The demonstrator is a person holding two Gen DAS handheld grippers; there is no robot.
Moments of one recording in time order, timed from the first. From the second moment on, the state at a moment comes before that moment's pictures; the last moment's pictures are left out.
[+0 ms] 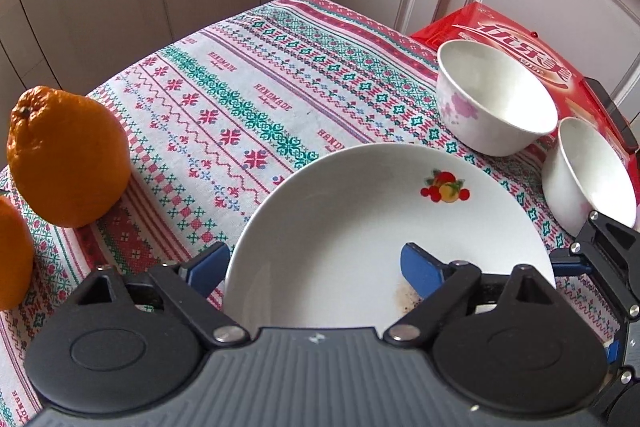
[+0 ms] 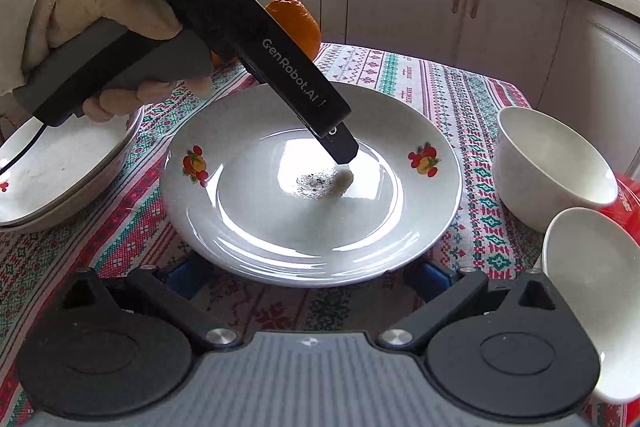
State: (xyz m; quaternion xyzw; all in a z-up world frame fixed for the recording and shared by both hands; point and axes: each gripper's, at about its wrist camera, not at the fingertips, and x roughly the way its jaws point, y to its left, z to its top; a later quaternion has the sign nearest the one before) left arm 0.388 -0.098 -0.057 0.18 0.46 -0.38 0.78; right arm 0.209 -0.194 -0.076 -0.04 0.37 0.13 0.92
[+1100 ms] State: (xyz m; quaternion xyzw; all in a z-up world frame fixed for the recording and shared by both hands) left arm 0.380 -0.086 -0.043 0.18 0.48 -0.42 0.75; right arm 0.197 -0.193 -0.060 -0.05 0.36 0.14 0.92
